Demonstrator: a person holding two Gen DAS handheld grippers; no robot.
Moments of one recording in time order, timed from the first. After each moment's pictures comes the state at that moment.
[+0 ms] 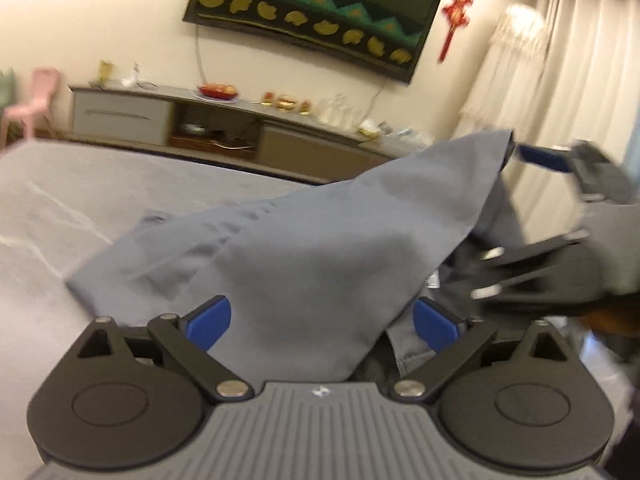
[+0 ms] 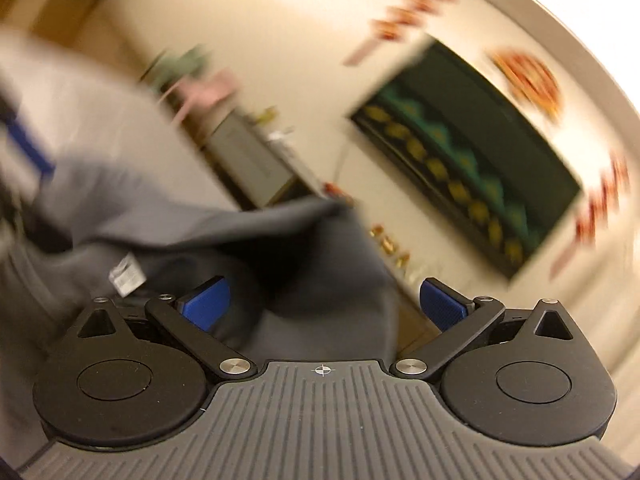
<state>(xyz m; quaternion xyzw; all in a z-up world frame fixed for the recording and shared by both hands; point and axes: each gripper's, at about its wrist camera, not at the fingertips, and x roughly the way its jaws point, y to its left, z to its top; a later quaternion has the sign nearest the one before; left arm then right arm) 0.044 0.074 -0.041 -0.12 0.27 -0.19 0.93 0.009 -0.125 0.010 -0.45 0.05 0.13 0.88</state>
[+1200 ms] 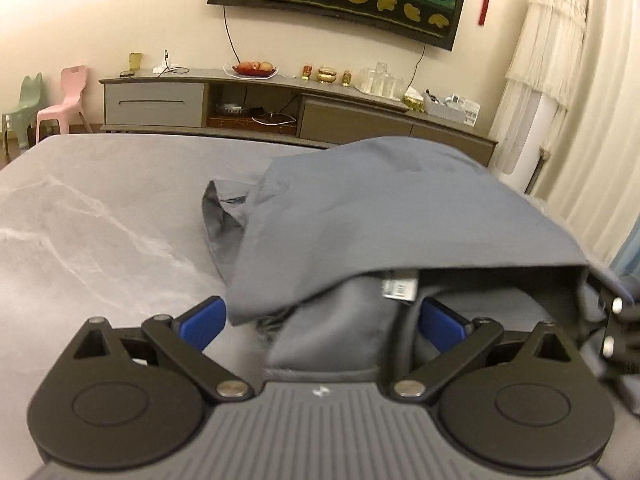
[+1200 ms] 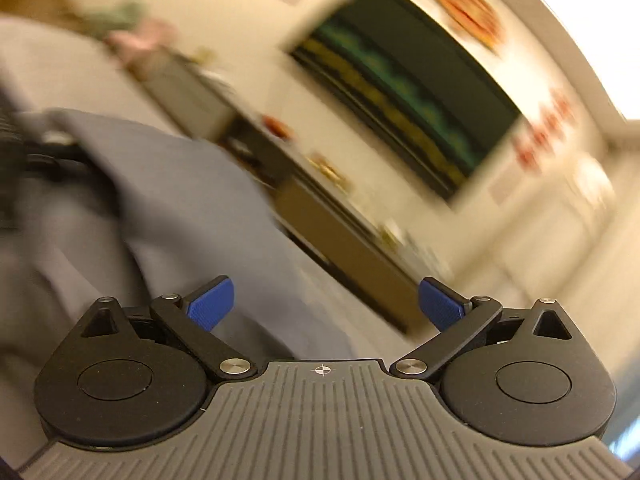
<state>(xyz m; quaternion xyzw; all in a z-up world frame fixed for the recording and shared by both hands) 0.077 0.037 -0.055 -0.06 0.32 -0.09 0.94 -0.045 -0.175 -0.025 -0.38 0.11 0.04 0.92</state>
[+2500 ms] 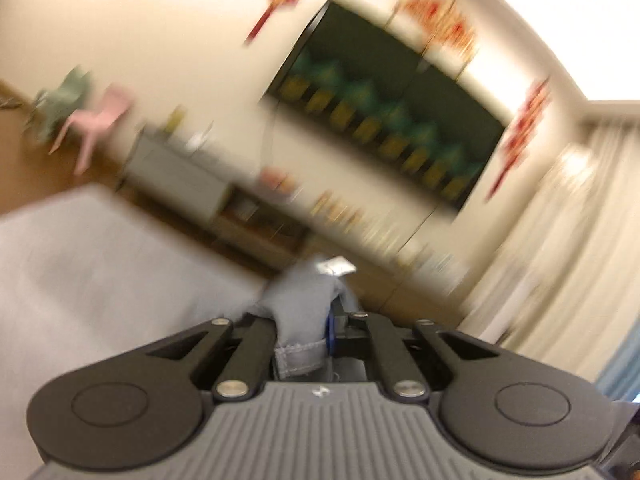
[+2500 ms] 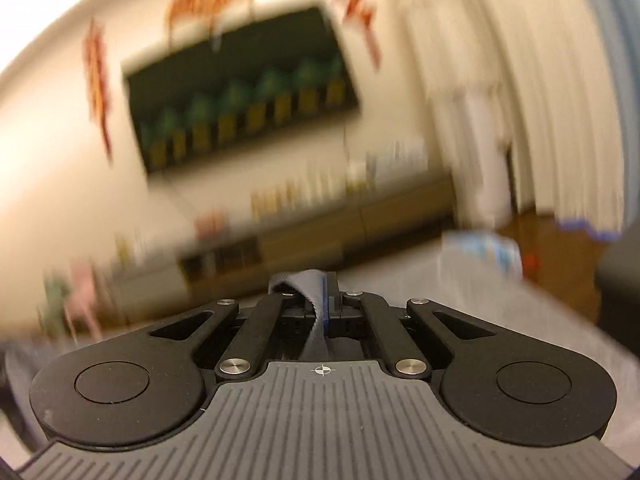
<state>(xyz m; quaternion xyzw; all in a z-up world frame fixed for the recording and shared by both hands) 0.044 0.200 0.092 -0.25 0.13 -0.10 0.95 -0.069 -0.405 0.123 0.17 0.06 -0.05 0.98</state>
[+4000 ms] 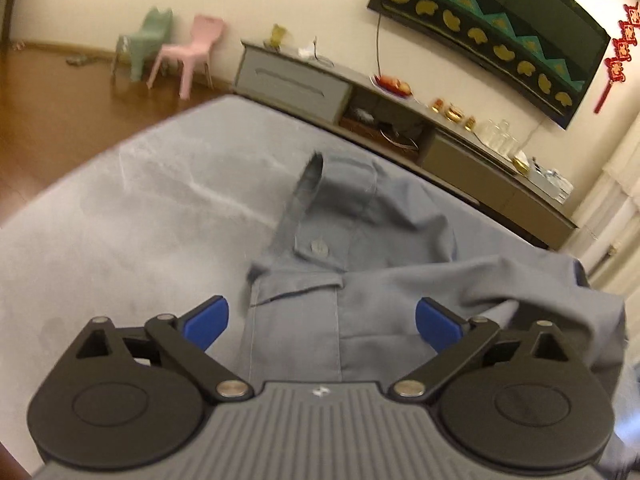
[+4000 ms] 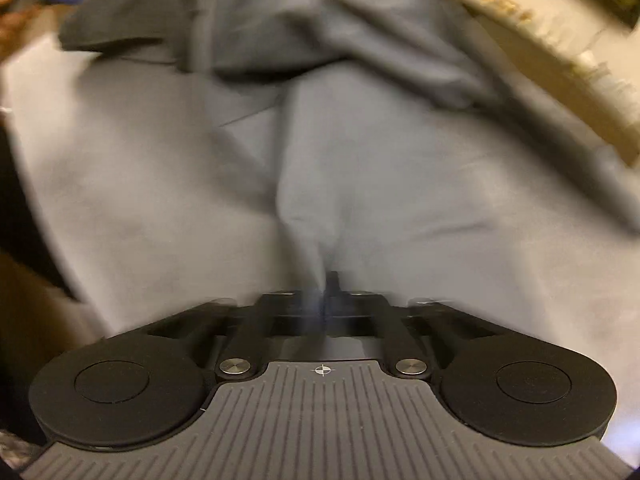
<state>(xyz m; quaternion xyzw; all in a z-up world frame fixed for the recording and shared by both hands) 0.005 0.271 -0.003 -0.19 0.34 0.03 0.92 -0.033 -0.234 -0.079 -0.24 0.40 0.18 0.87</state>
